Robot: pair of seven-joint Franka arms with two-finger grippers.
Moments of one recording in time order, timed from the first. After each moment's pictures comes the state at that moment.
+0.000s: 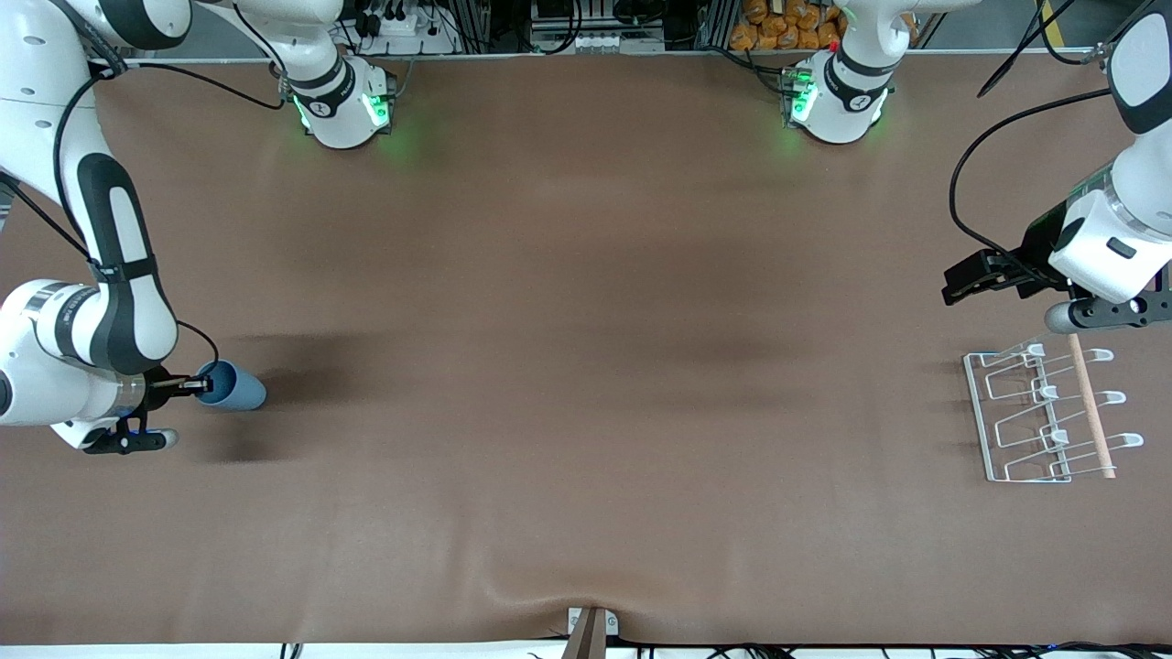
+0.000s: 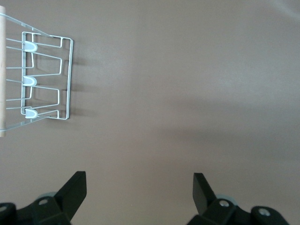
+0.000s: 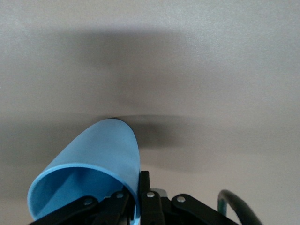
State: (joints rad) left arm 0.00 0.09 -0.10 -1.59 -0.04 1.69 -0.20; right arm -0.19 0.65 -0.02 -1.57 -0.02 1.96 -0.26
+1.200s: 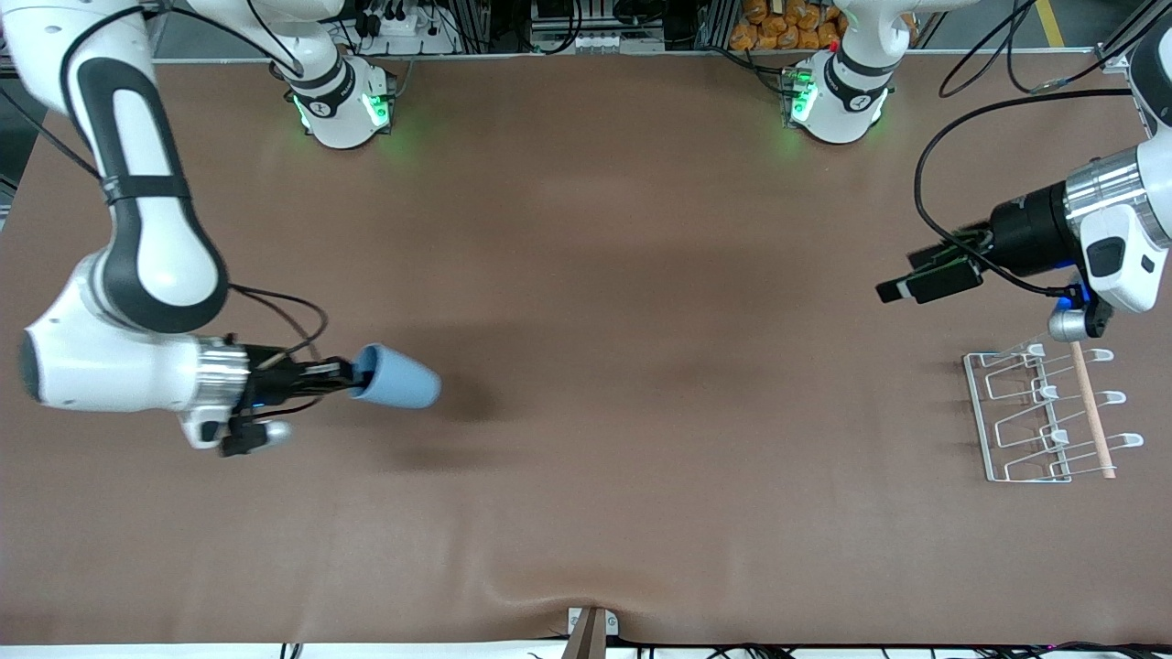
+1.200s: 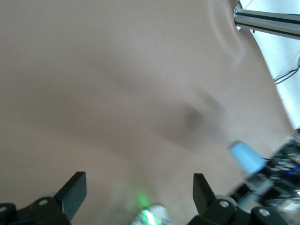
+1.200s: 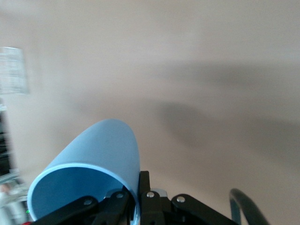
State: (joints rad) left arm 0.03 0.11 -0.10 -1.59 -0.65 1.65 -0.74; right arm 0.04 0.50 0.12 -1.52 0.71 1.84 -0.23
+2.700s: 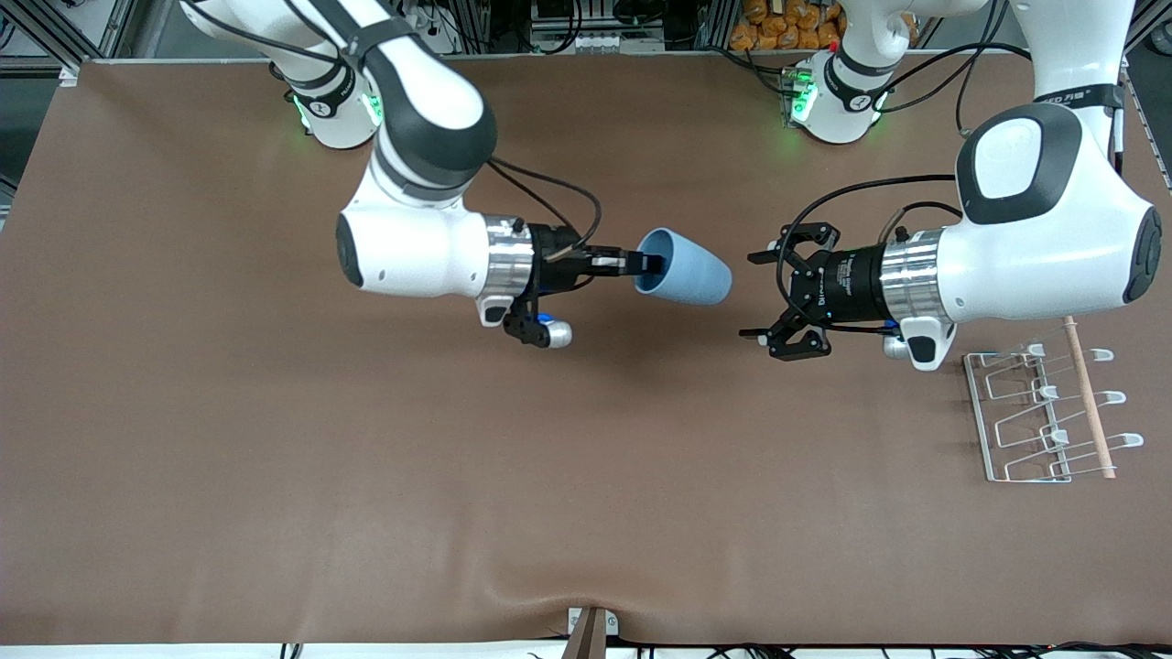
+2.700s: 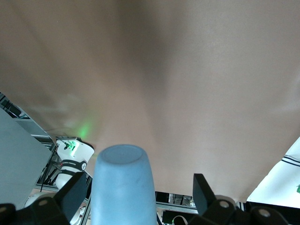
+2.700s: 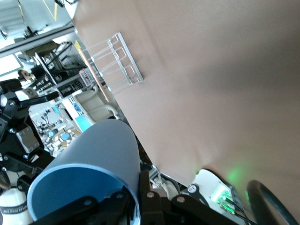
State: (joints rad) left arm -0.17 0.33 -0.12 -1.45 -0.73 1.70 -1.63; right arm 0.55 0.50 0.12 -1.40 1.11 2.15 0.46
